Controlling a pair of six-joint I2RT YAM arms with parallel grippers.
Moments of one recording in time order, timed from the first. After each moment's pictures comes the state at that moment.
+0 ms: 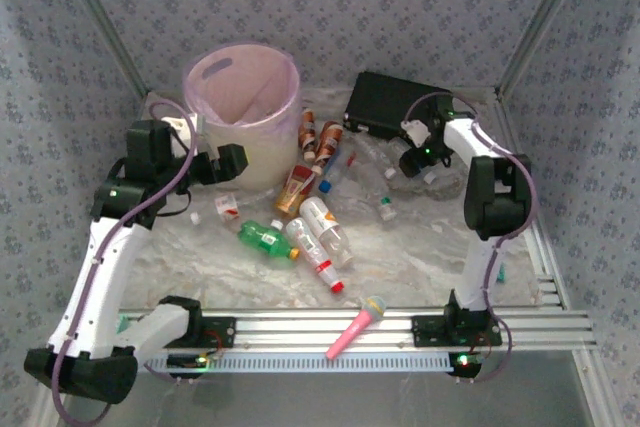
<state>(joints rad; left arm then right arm) -0.21 1.00 1.22 -0.84 0.33 -0.39 0.05 2.00 1.52 -0.79 -0.11 -0.52</state>
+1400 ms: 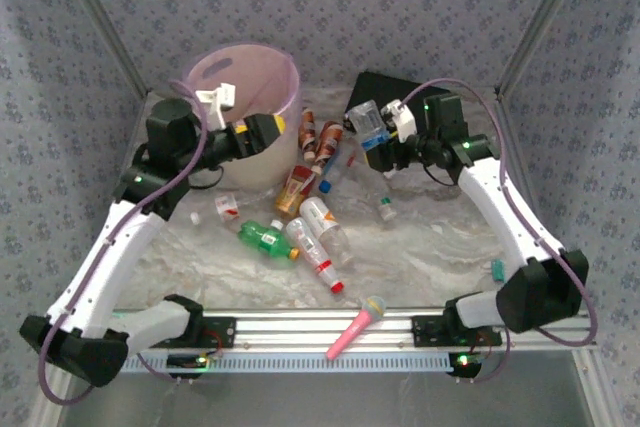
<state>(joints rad) -0.45 1.11 1.28 -0.41 0.51 -0.74 0.29 1.34 1.29 -0.65 -0.59 -0.12</state>
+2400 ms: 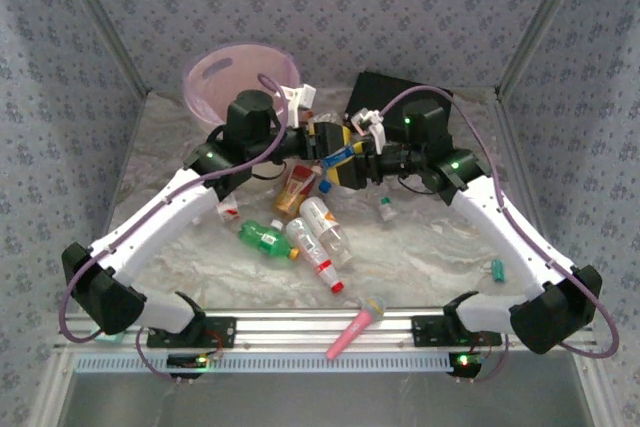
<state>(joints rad) -0.72 1.38 1.41 -0.29 0.45 -0.70 0.49 1.26 1.25 -0.49 -0.84 0.11</state>
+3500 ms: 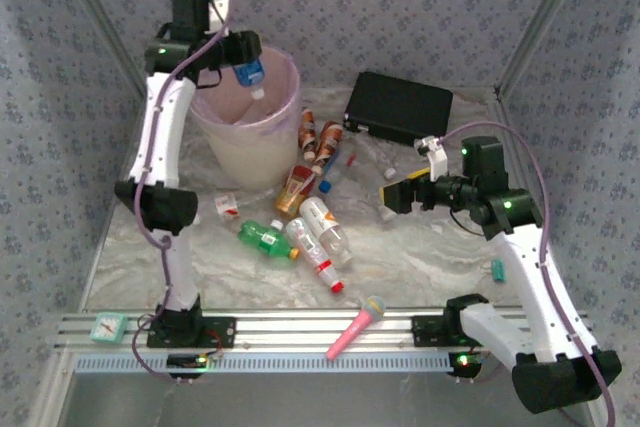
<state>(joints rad) -0.21 2.13 2.59 -1.09 0.20 -0.27 0.19 0.94 1.06 -0.83 -0.65 0.03</state>
